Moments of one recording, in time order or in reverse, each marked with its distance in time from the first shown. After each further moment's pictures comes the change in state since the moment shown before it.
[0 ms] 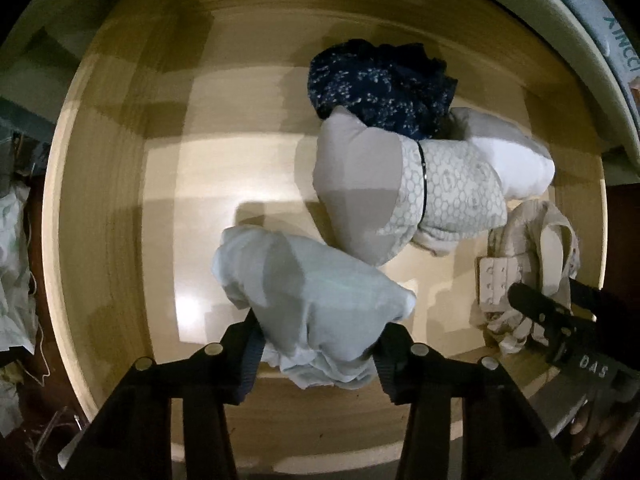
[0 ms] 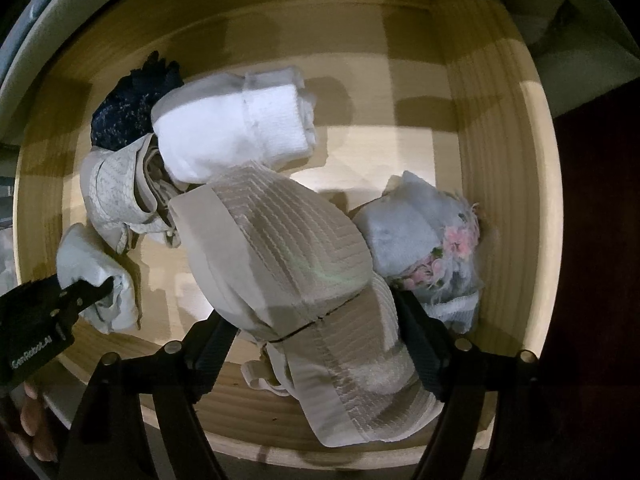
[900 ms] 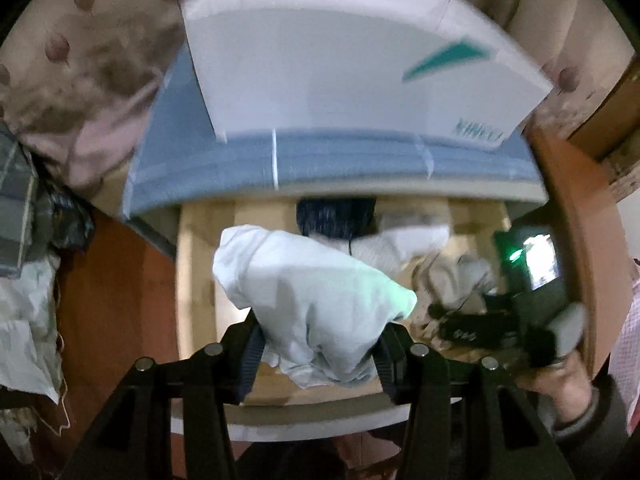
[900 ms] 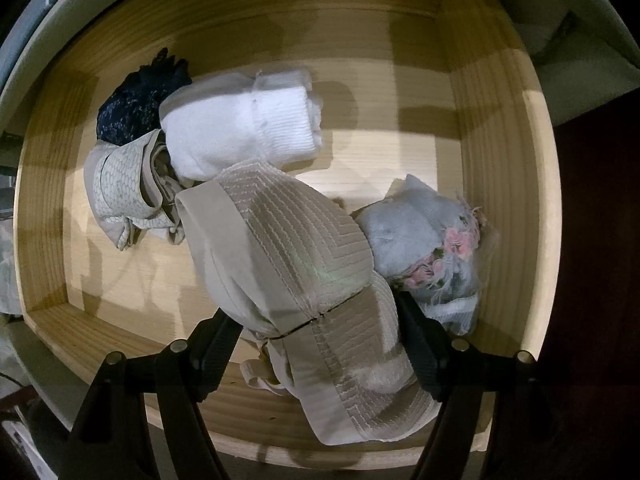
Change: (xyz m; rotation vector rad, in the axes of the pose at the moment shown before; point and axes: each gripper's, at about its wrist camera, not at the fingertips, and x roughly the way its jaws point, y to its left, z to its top) left arm -0.166 -0.024 -0.033 0.110 -0.345 0.005; right arm -0.002 0.012 -0.014 -0.033 -0.022 -0.011
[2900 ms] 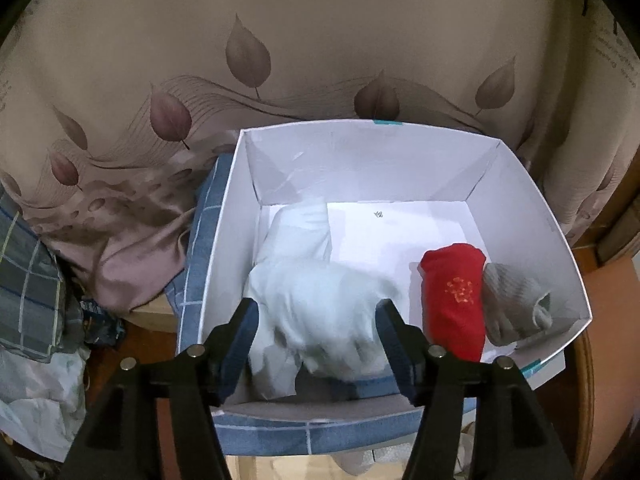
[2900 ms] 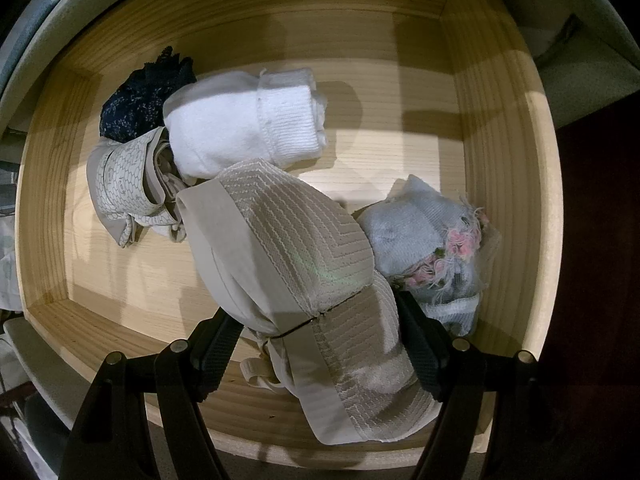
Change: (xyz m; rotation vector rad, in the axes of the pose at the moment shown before) left arm -0.014 0.003 0.171 0.011 -0.256 0.117; right arm 0.001 -0.003 -0.001 -0.001 0.000 0.012
